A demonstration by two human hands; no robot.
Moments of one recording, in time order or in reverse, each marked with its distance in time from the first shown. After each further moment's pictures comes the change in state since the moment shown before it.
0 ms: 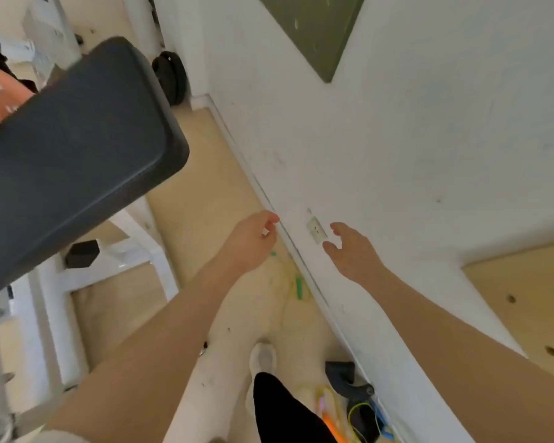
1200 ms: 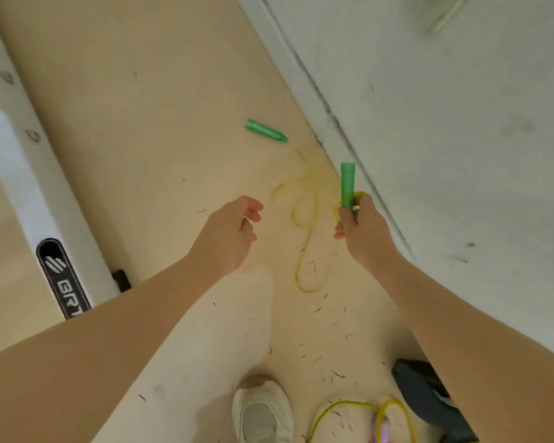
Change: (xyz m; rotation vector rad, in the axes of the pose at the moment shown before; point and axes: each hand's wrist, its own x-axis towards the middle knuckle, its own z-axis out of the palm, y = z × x) left_hand 0.143 -0.427 0.340 -0.008 -0.015 -0.213; right_hand 0.246 0.340 0.412 0.319 0.092 0.176
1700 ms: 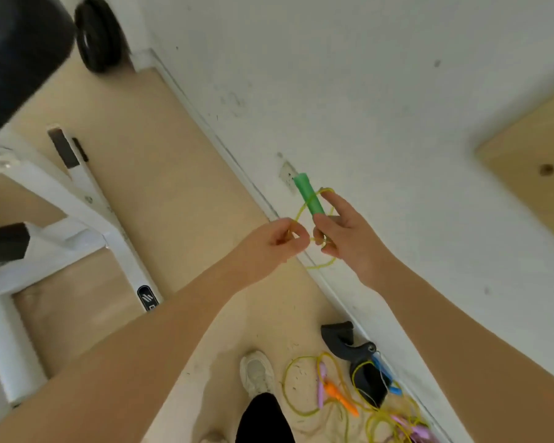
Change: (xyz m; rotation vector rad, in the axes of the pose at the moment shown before) left_hand -0.258 0.316 -0.190 -0.240 -0.423 0.323; right_hand -0.315 -0.288 -0.276 0.515 -0.157 -0.119
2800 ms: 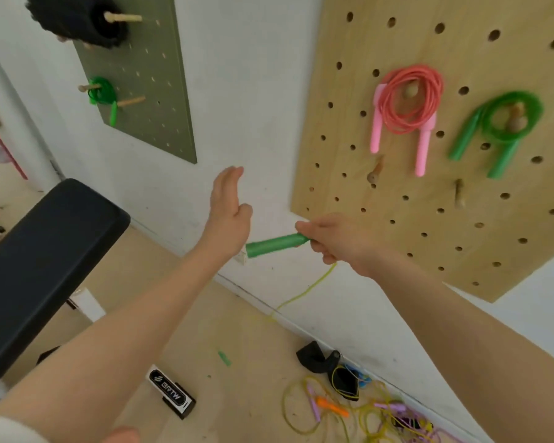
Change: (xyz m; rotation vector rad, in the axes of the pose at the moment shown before) left_hand -0.293 0.297 0.055 0.420 0.386 0.593; right_hand -0.420 -0.188 -0.011 -0.210 0.240 -0.204
